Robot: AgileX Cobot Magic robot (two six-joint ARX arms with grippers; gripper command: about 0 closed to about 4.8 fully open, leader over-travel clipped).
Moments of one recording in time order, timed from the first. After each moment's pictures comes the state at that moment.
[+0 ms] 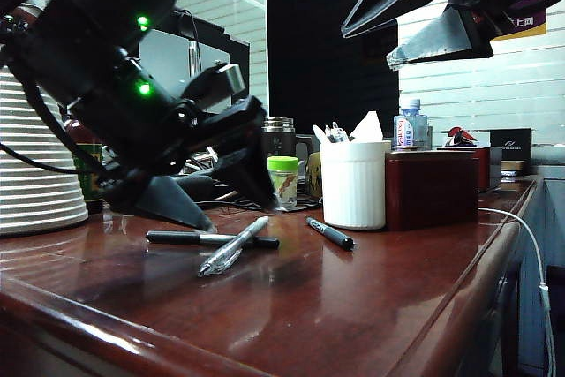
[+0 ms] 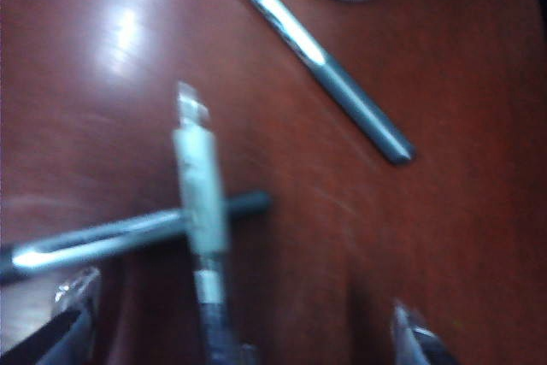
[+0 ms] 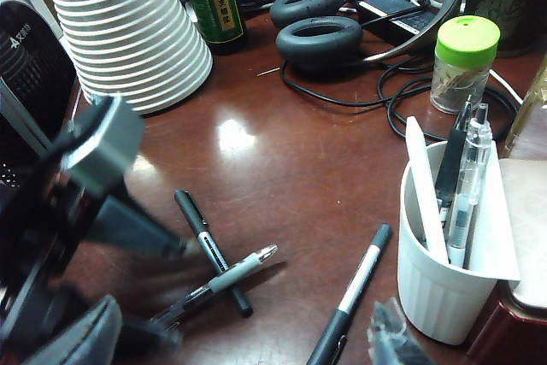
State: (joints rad) left arm -0.65 1.52 0.71 0.12 0.13 -0.21; right arm 0.45 1.13 0.72 0.05 -0.37 0.06
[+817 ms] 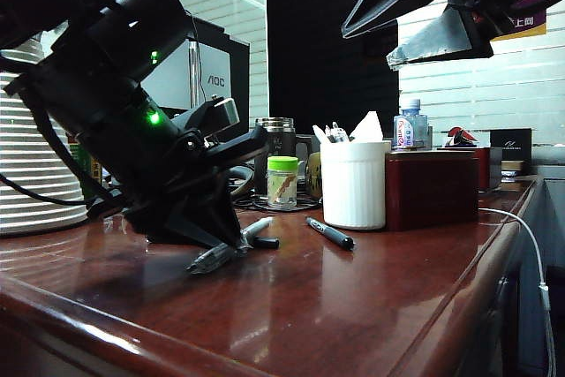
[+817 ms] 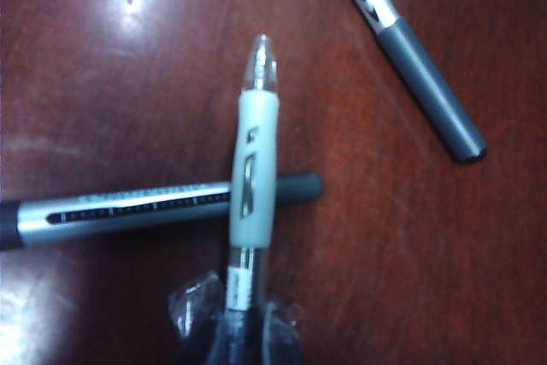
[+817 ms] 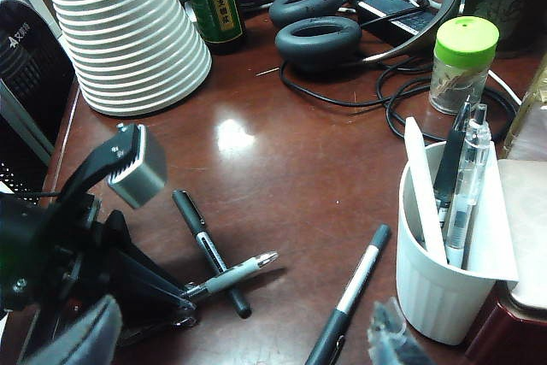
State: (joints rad) left arm -0.65 1.60 0.72 0.12 0.11 -0.33; right arm 0.45 1.13 0.72 0.05 -0.37 0.05
